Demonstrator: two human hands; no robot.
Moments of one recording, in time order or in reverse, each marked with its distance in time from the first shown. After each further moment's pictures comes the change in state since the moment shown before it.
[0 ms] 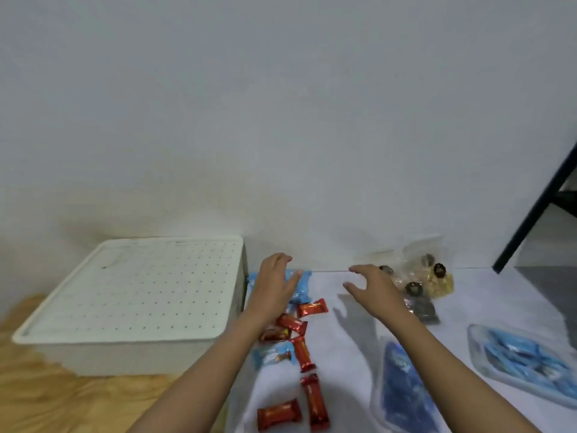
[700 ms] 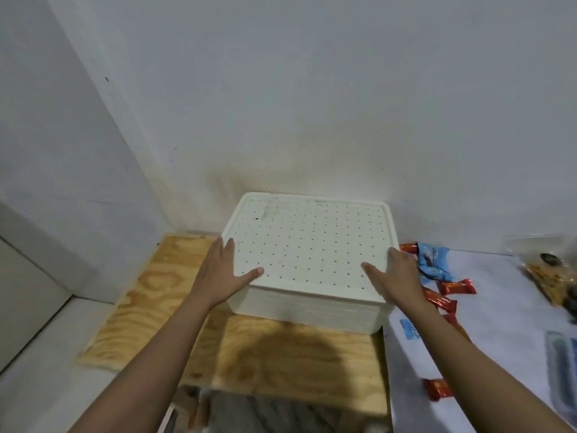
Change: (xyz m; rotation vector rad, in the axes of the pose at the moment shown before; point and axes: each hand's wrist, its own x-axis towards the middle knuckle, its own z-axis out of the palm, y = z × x) left_hand -0.122 -0.297 -0.260 0.308 -0.112 -0.465; right_hand -0.006 -0.213 0.204 0.083 -0.096 0.142
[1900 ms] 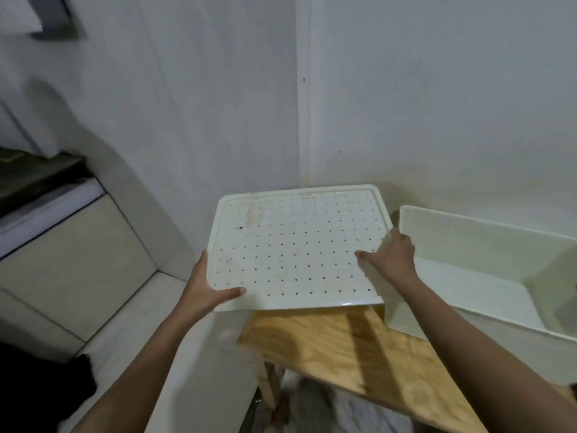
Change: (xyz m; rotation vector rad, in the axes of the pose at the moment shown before) left_hand -0.067 -0.362 -0.150 -0.672 0.174 -0.184; right_hand -0.066 -0.322 0.222 0.027 -0.070 -0.082
